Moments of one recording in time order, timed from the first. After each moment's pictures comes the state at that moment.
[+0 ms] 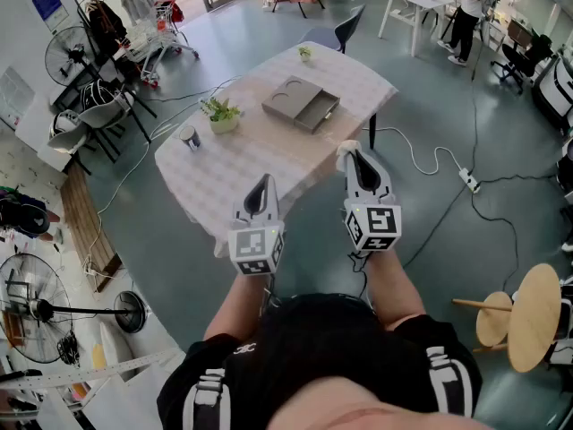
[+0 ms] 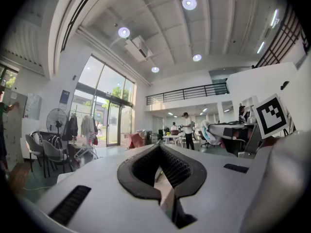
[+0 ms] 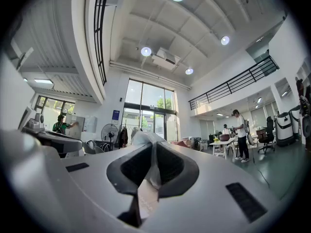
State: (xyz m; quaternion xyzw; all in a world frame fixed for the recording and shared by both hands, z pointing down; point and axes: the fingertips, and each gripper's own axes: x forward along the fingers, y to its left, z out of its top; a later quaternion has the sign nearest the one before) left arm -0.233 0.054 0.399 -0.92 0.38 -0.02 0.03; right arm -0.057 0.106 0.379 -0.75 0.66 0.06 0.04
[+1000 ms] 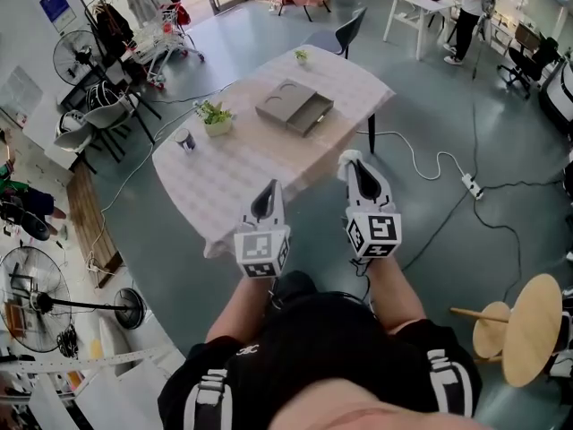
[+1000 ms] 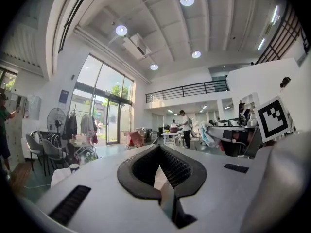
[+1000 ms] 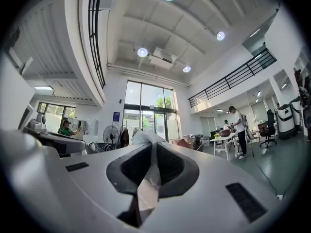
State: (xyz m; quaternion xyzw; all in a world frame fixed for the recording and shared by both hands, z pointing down) left arm -0.161 0.096 0.420 -0.92 0.39 -0.04 0.02; right arm 0.008 0.144 0.409 -0.74 0.67 0.04 0.06
